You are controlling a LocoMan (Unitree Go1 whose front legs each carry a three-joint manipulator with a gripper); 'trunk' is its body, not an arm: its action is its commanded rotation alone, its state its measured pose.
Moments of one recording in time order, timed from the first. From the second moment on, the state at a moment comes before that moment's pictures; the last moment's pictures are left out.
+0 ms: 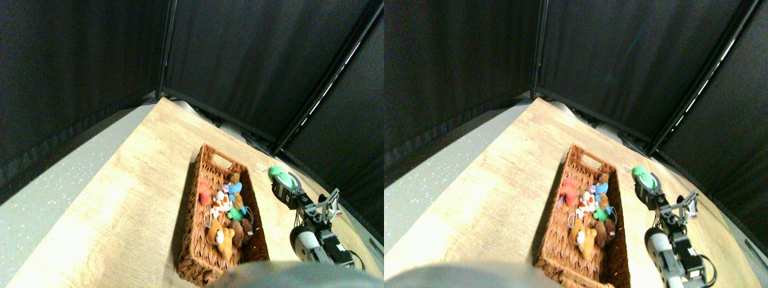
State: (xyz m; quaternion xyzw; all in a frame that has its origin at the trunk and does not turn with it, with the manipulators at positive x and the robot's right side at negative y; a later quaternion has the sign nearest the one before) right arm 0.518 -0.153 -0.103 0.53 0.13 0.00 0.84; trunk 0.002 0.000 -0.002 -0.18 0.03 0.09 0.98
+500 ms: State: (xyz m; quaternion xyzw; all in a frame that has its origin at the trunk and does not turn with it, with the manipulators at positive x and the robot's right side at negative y) right arm 0.514 -0.091 -0.098 0.54 0.18 0.05 0.82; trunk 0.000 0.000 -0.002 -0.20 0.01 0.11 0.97
